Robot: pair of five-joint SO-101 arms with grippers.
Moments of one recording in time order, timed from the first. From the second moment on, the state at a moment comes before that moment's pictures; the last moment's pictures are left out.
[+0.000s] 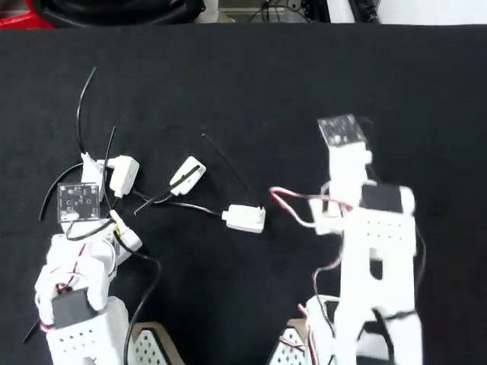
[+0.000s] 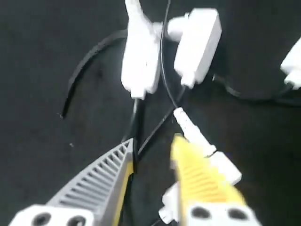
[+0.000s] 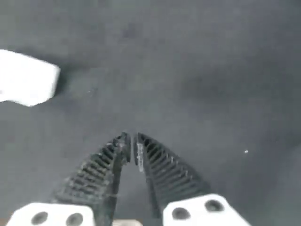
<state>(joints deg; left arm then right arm) -22.4 -101.3 90.3 67.0 -15.2 10.1 -40.7 51.6 71.4 18.4</state>
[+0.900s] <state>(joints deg) -22.4 -104.1 96.3 66.3 -24.7 15.5 -103.1 97.0 73.4 19.8</state>
